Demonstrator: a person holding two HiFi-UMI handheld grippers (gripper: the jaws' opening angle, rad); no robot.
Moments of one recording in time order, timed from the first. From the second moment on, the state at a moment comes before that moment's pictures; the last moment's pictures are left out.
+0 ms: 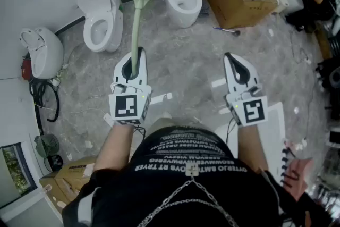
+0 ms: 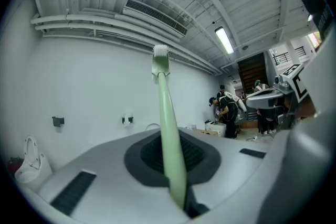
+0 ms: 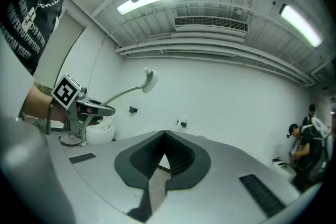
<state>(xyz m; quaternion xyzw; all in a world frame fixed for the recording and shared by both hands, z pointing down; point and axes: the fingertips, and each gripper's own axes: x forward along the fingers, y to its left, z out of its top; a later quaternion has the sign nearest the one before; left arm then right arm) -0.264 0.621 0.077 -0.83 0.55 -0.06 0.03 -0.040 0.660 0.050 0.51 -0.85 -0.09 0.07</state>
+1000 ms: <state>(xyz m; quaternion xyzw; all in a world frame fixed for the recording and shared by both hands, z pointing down) -0.326 0.612 0.085 -0.83 0.55 -0.06 0.03 -0.091 0.661 0.057 0.51 -0.86 -0.08 0.05</state>
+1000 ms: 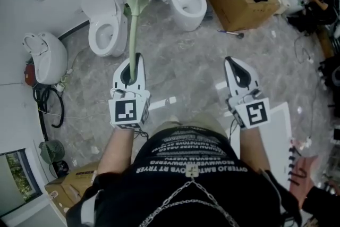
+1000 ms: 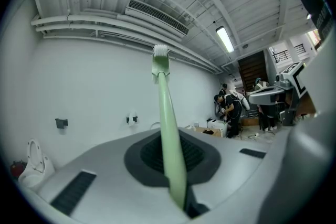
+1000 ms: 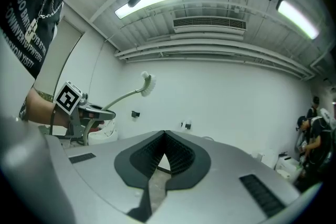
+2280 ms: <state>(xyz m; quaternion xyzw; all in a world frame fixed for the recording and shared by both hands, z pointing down) -0.338 0.640 0.127 -0.82 0.56 -0.09 0.00 -0.060 0.694 0.079 0.52 -0.85 -0.05 0.08</state>
